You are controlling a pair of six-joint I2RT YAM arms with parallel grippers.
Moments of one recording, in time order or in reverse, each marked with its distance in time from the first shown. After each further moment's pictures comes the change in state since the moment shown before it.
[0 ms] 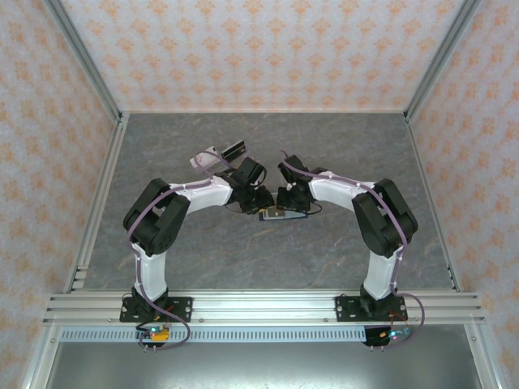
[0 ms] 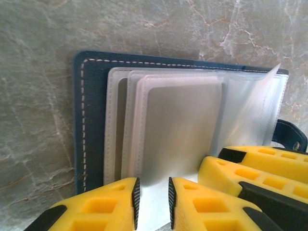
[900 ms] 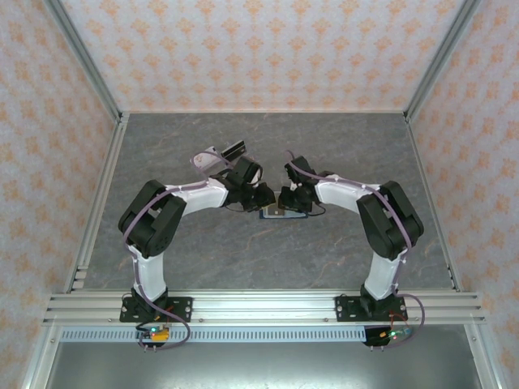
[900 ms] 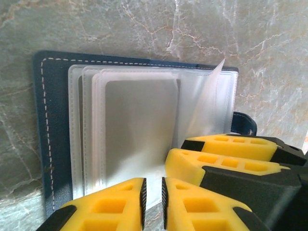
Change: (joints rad) left arm 0.019 -0.039 -0.060 0.138 0.073 0.032; right arm -0.033 -0.050 -0.088 0.114 -0.070 0.023
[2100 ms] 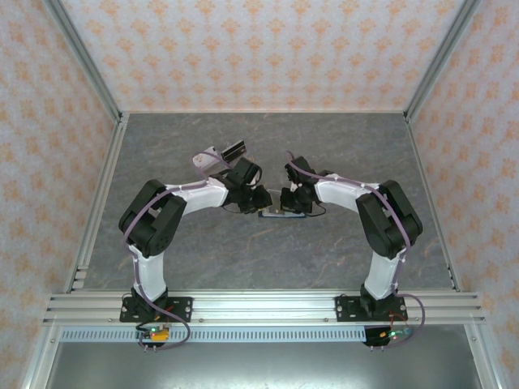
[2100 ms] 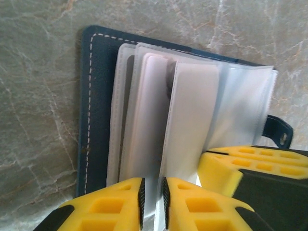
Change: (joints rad) left arm 0.004 0.018 0.008 -0.072 -0.039 0.006; right arm -0.004 0.019 0.018 -0.039 -0.034 0.000
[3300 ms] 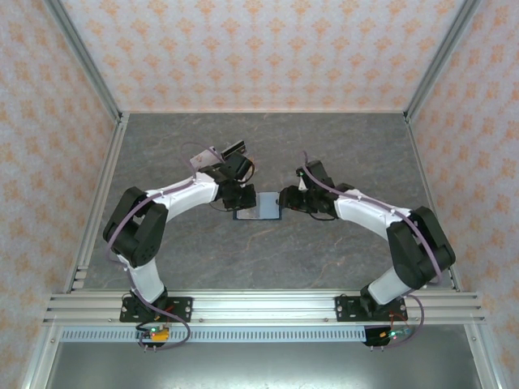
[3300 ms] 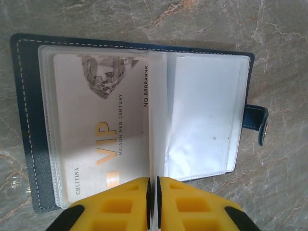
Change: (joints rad) left arm 0.024 -0.136 0.033 -0.304 -0.156 0.179; right arm 0.000 -0.304 -0.224 0.218 0.011 0.023
